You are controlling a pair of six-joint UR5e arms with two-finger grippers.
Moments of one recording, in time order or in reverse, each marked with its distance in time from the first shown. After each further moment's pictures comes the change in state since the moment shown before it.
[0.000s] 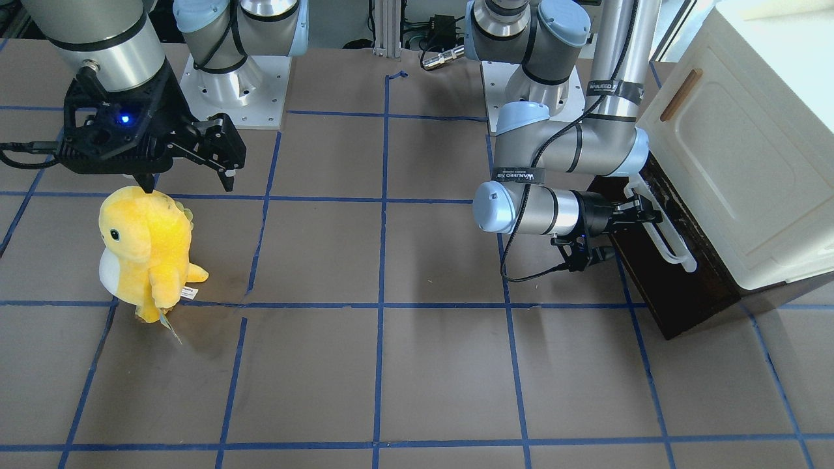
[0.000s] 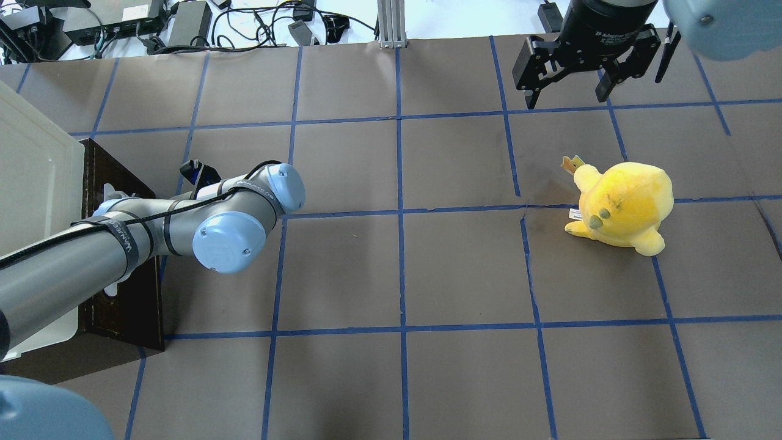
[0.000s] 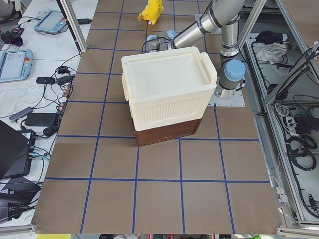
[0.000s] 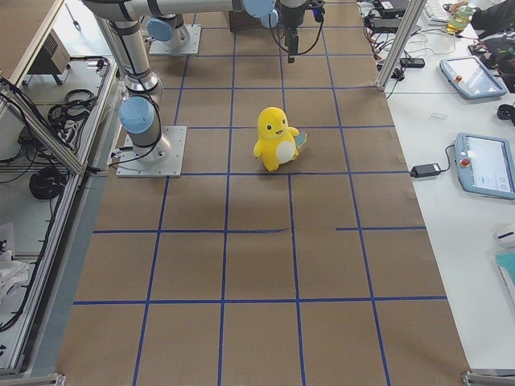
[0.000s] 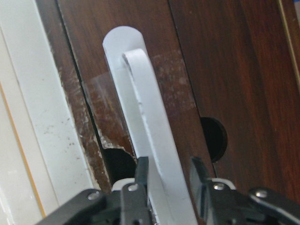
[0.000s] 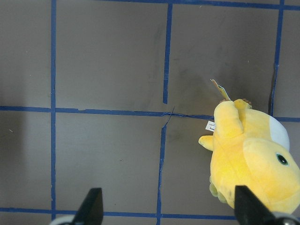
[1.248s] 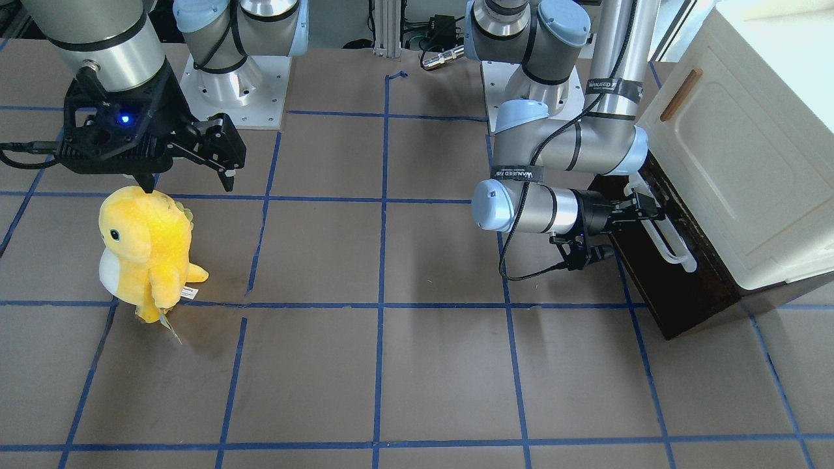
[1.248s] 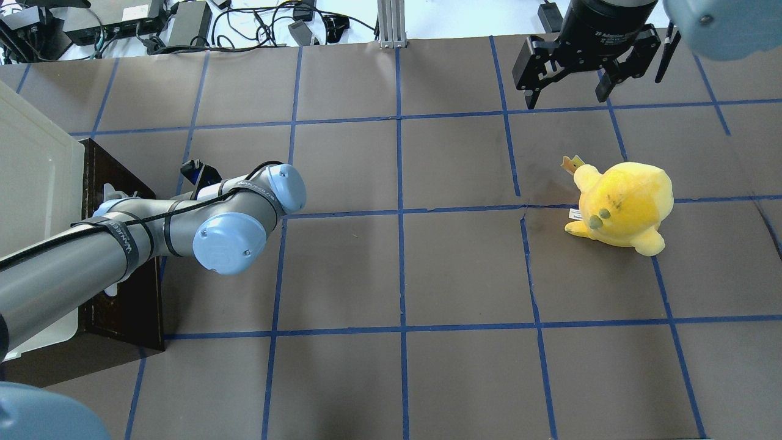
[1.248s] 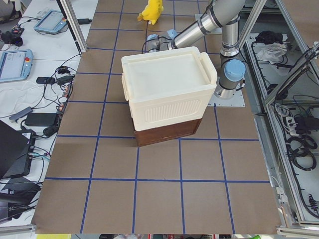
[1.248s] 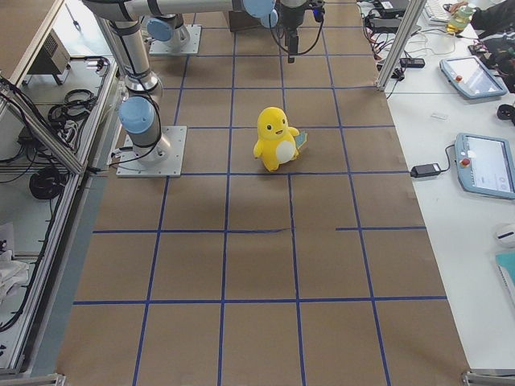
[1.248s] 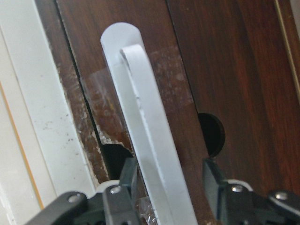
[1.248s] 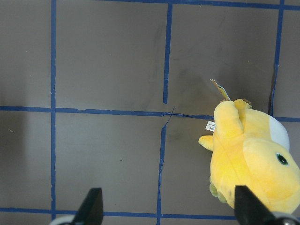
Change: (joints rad) left arm -0.005 0.004 -0.002 -0.001 0.002 0.001; right arm 0.000 0.000 0.000 0.000 0.000 0.000
